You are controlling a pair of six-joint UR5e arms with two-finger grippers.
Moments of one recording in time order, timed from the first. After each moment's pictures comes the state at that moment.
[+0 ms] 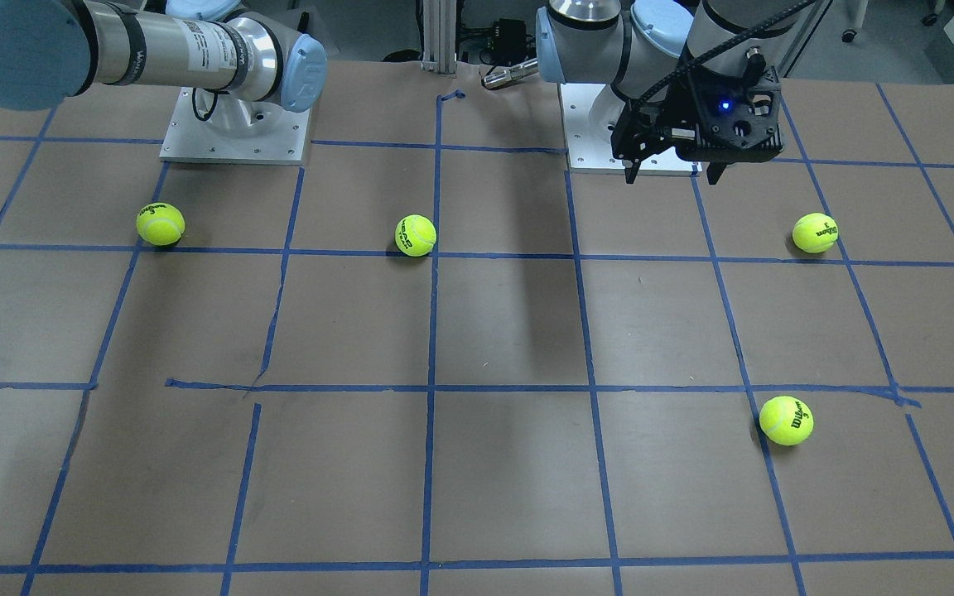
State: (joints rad) left arm -1.55 -1.45 -1.69 -1.62 1.63 0.03; right arm 1.03 -0.69 0.92 -1.87 -1.60 -0.49
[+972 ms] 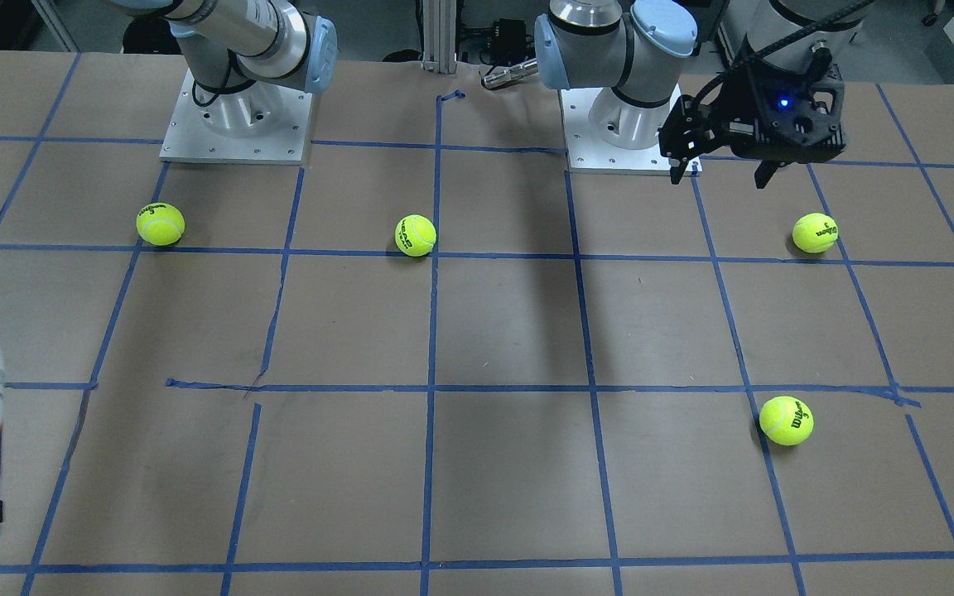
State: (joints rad) left arm -1.43 -1.45 -1.66 -1.63 1.64 0.20; right arm 1.34 -0.89 0.93 -1.63 -1.53 -0.62
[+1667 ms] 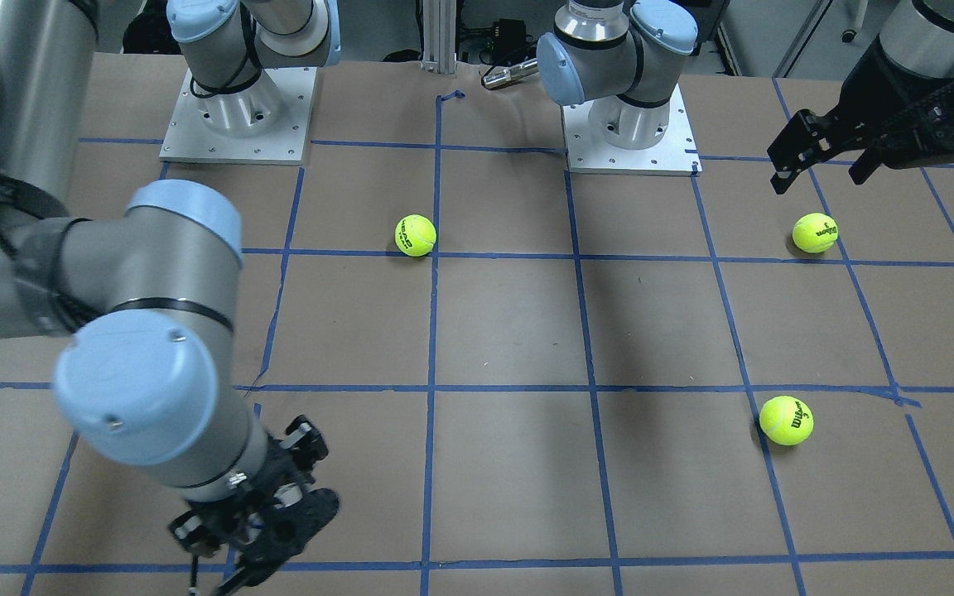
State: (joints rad) left arm -1.21 -1.45 -1.65 -1.64 1.64 0.21; right arm 1.72 -0.89 1.01 -1.75 -1.57 -0.67
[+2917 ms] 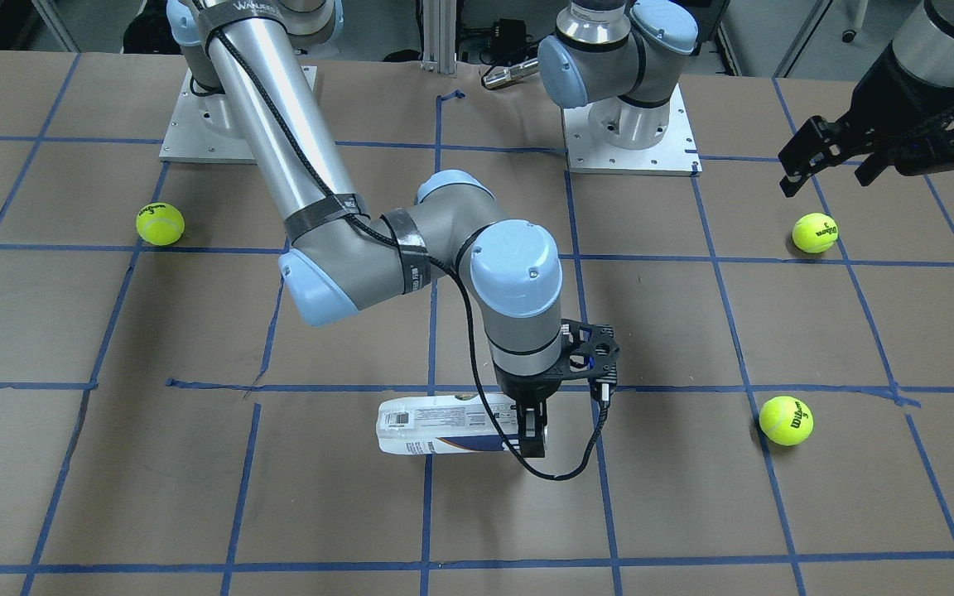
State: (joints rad) left arm -1.18 -1.45 -1.66 -1.64 1.63 0.22; right arm 2.06 -0.86 1.27 -2.21 -1.47 -1.10
